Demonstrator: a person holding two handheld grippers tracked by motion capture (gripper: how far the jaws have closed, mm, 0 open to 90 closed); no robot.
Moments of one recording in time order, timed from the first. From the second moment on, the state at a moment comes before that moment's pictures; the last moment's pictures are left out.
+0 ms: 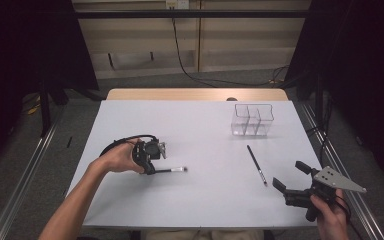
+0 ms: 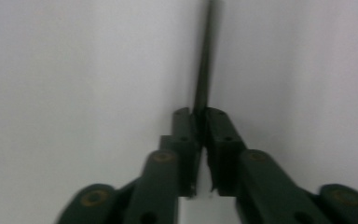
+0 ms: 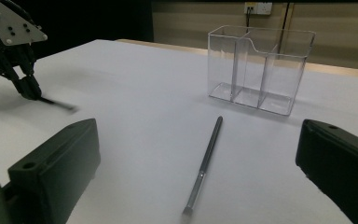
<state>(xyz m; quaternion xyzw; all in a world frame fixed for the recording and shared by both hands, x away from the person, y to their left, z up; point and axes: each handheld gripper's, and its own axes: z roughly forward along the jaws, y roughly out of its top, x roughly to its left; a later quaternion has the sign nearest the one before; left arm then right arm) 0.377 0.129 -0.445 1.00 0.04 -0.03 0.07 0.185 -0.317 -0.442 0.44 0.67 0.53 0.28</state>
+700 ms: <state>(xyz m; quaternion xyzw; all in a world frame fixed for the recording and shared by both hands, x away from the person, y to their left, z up) 0.385 0.147 -0.434 0.98 0.14 -0.06 0.13 0.185 -0.318 -0.442 0.44 0.67 0.52 0.28</state>
